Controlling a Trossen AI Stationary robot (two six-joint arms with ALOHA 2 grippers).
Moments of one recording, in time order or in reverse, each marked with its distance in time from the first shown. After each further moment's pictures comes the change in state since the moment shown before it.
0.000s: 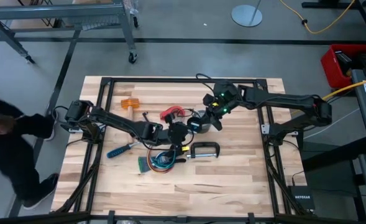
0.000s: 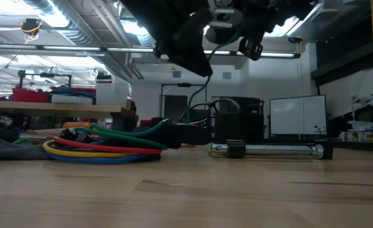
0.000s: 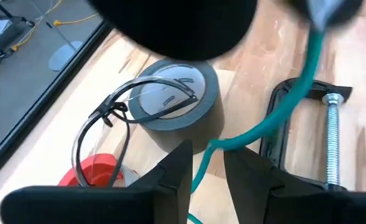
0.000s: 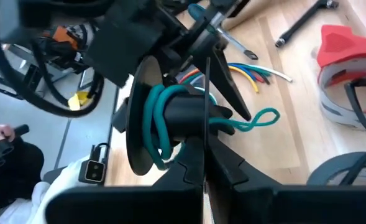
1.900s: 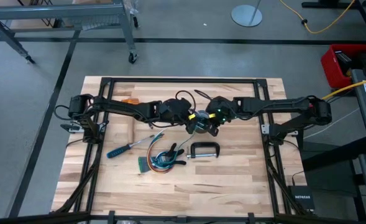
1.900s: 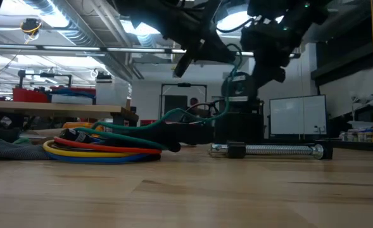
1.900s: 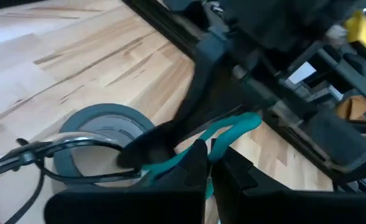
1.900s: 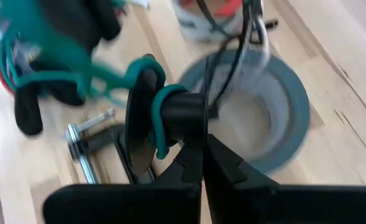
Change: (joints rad) left arm 0.252 -0.001 0.006 0.295 0.525 -0.433; right arm 0.099 0.021 -0.135 -0.118 0.571 0.066
